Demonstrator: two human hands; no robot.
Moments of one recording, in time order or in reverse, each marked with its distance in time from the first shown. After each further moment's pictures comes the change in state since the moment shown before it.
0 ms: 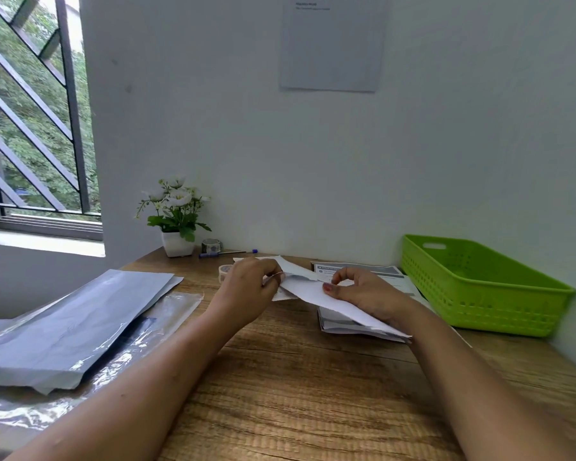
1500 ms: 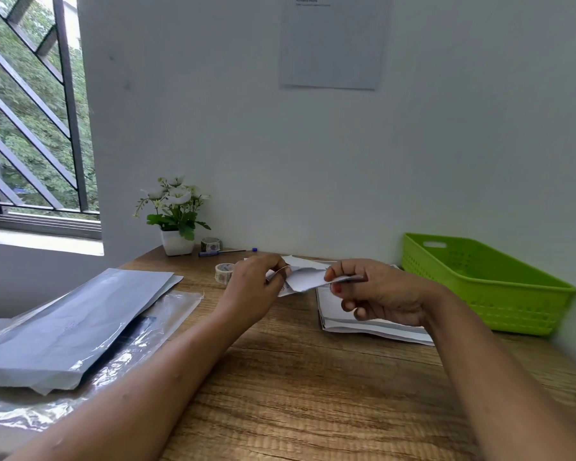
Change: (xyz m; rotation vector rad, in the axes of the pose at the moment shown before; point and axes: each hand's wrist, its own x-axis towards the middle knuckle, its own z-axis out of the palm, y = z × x) left_hand -0.003 0.015 0.000 -0.078 0.063 -0.075; right_hand -0.033 -0.028 -0.018 0.386 -0.369 -0.023
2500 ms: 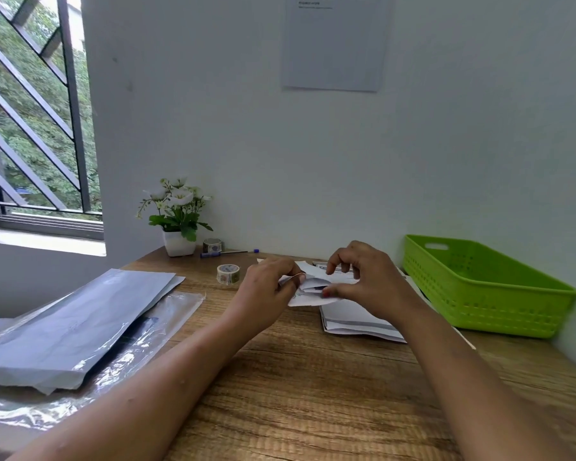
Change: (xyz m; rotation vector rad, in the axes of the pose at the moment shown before) left_hand -0.004 0.007 0.004 -0.048 -0.056 0.105; right_hand 0.024 0.017 0.000 -0.892 0.549 -0.436
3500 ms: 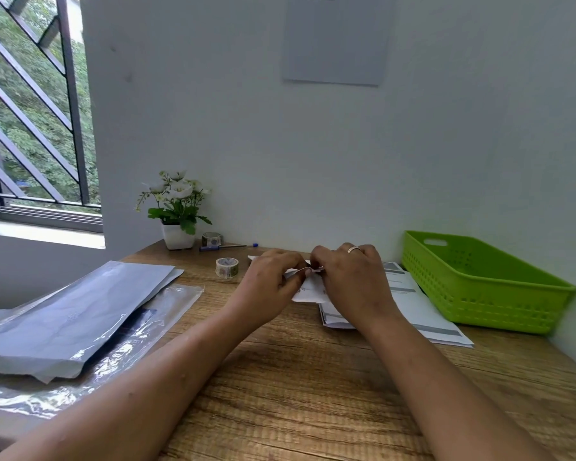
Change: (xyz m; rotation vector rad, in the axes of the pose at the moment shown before) left_hand -0.002 0.012 -0.003 -0.061 0.009 0.104; right_hand 0.005 -0.012 0.039 -0.627 0.342 -0.213
